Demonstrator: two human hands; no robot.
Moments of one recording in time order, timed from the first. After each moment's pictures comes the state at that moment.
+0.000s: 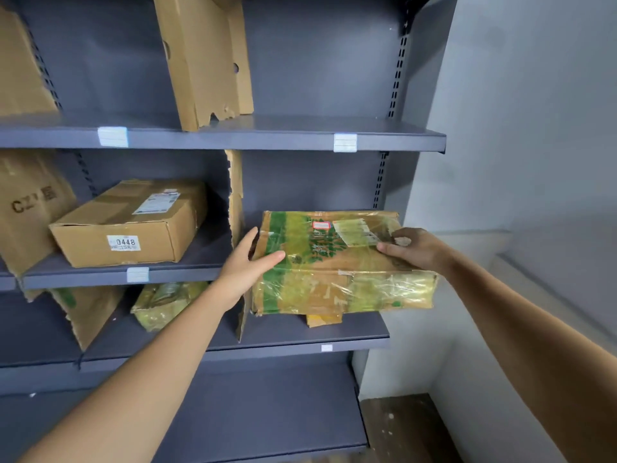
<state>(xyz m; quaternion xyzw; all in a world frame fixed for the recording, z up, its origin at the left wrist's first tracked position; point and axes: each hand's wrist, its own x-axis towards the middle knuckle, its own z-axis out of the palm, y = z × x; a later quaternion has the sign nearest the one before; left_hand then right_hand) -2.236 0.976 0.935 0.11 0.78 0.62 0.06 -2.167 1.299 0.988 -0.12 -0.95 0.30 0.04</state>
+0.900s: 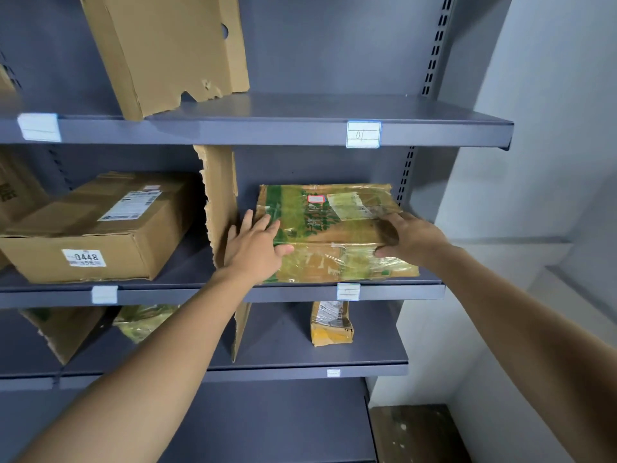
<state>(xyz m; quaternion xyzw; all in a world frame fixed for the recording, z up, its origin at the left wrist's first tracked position) -2.363 1.037 0.937 0.13 0.99 0.07 -0.06 -2.327 1.334 0.956 -0.04 -1.00 0.05 0.03</state>
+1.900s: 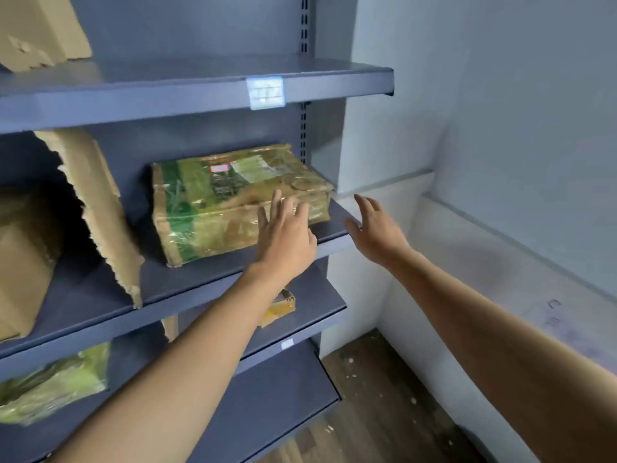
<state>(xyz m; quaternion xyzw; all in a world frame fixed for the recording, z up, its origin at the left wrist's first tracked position) -2.309 1.155 0.925 0.39 0.90 0.17 -0.12 -2.231 1.316 0.915 -0.25 -0.93 0.19 0.18</state>
